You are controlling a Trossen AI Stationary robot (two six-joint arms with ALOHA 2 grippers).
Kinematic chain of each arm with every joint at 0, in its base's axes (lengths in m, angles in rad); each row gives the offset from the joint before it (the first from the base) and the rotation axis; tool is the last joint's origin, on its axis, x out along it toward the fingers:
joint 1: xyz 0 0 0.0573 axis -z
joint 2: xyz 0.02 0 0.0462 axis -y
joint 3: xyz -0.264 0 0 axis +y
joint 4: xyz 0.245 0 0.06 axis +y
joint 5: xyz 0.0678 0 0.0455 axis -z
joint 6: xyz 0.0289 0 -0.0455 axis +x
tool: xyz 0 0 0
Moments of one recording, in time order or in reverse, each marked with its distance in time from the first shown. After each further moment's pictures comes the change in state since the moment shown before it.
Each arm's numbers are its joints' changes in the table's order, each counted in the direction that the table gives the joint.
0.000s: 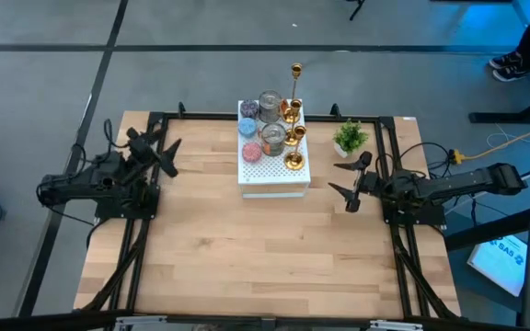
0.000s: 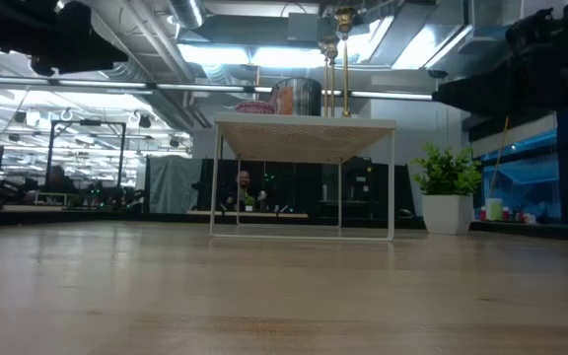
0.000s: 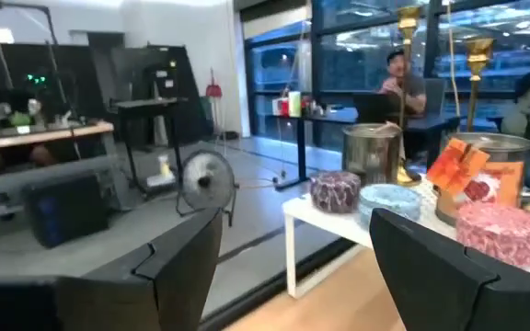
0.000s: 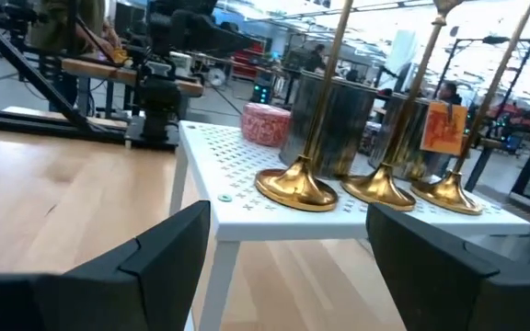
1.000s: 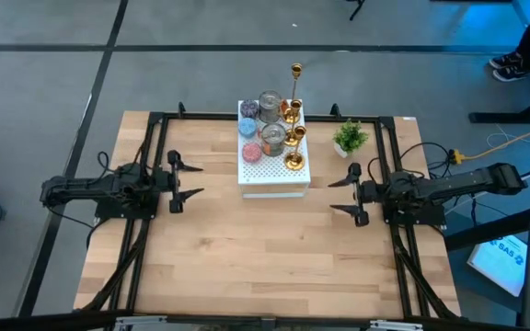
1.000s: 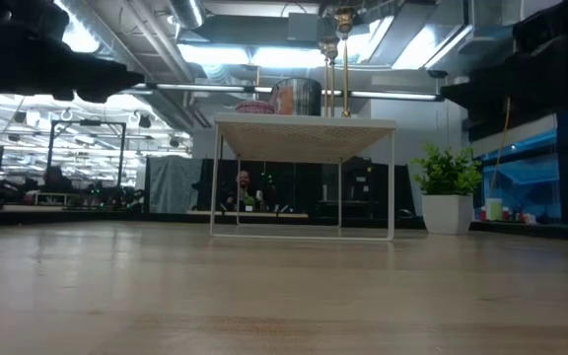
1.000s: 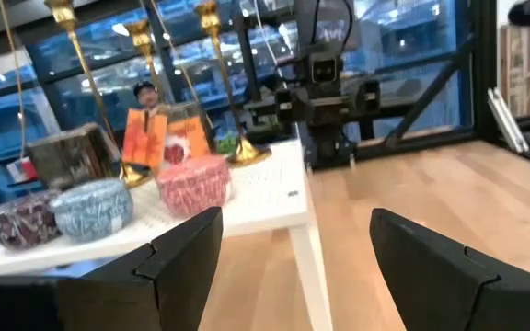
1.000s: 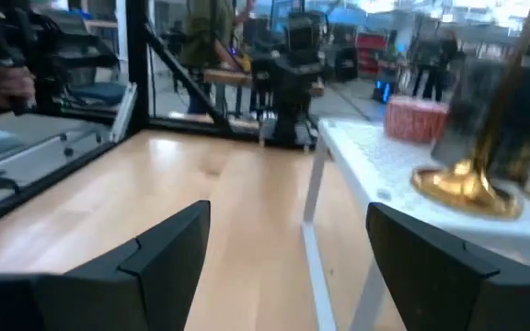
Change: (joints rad) left arm -0.001 0.028 0.291 -0.261 0.750 0.134; right arm 0.000 -0.001 -0.002 0.058 -0.359 0.120
